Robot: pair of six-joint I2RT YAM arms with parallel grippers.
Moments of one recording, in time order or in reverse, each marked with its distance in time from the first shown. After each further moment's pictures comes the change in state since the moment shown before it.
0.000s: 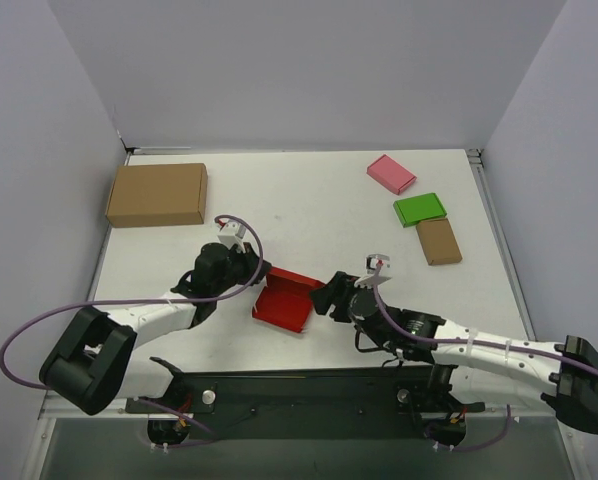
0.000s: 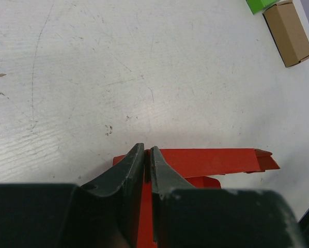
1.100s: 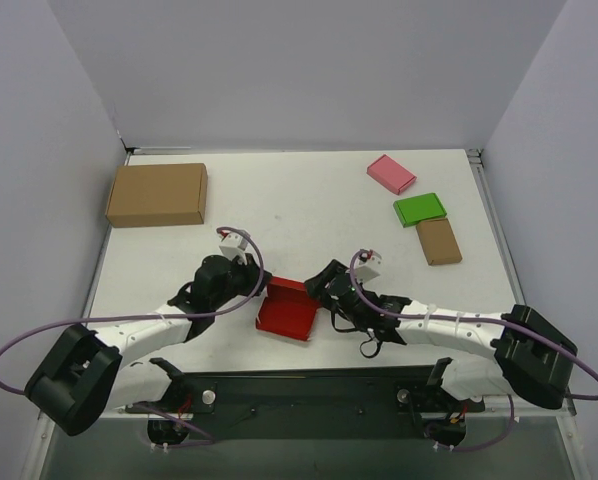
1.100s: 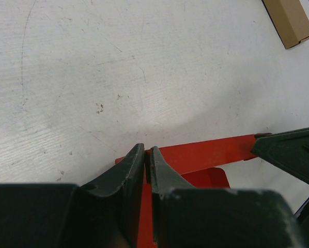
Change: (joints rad) left arm -0.079 -0.114 -0.061 -0.053 -0.068 0.017; right arm -0.130 0.344 0.083 0.105 -0.055 0.310
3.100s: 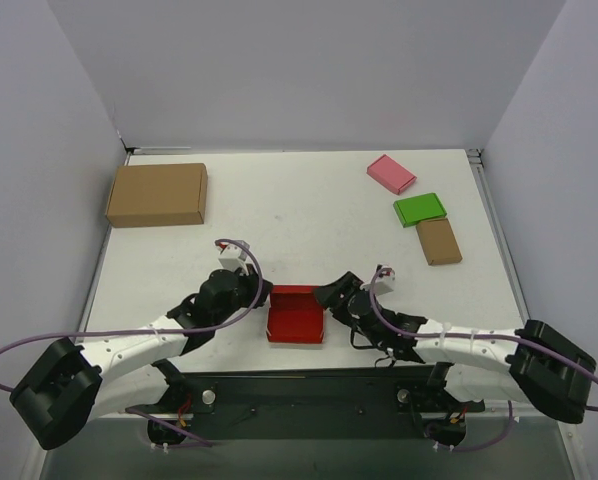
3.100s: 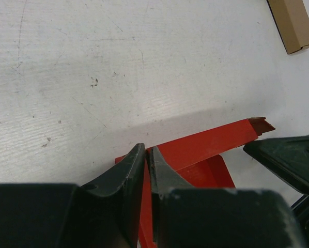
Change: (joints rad) left arm -0.157 -0.127 -0.043 -0.107 -0.216 -0.127; right arm -0.001 -0.096 -0.232 0.252 -0.014 0.075
